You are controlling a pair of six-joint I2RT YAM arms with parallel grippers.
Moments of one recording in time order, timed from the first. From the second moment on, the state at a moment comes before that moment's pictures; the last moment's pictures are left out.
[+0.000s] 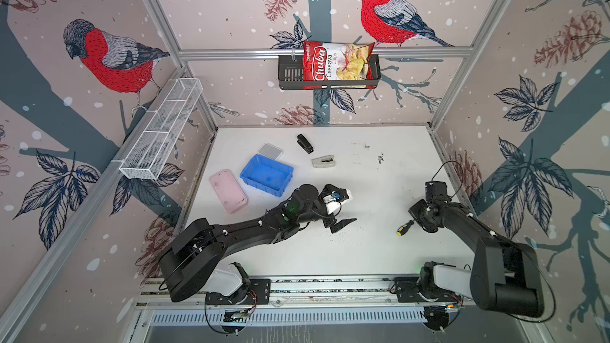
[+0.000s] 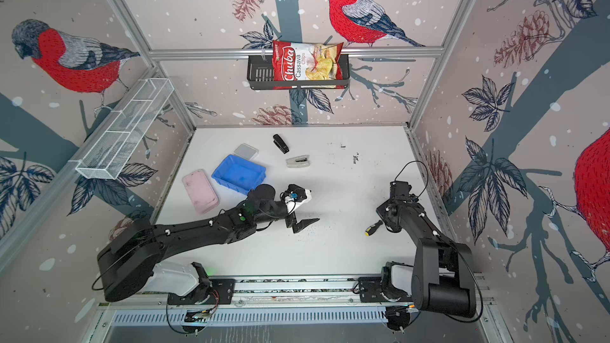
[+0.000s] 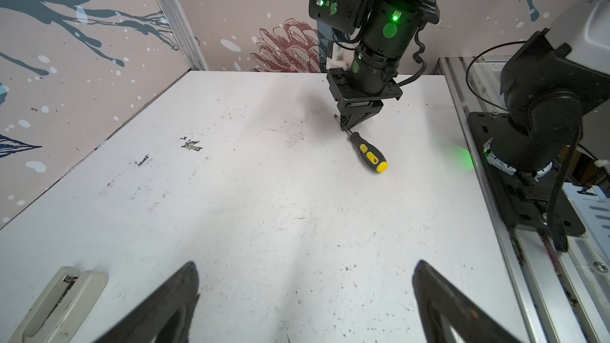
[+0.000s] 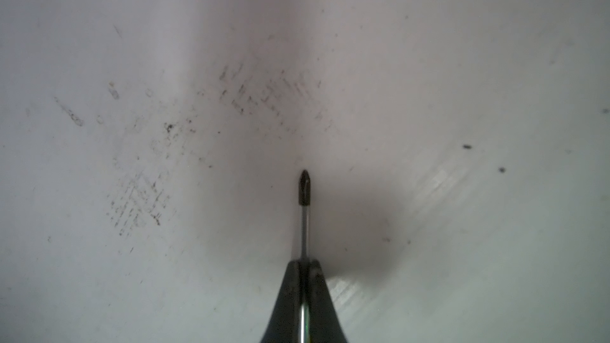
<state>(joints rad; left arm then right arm) -0.90 1.40 0.66 0.42 0.37 0.25 -0.08 1.25 0.52 -0.49 0.00 0.81</state>
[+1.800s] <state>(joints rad) -0.73 1.49 0.76 0.70 0.52 -0.51 0.53 1.10 0.83 0.08 -0.34 -0.03</state>
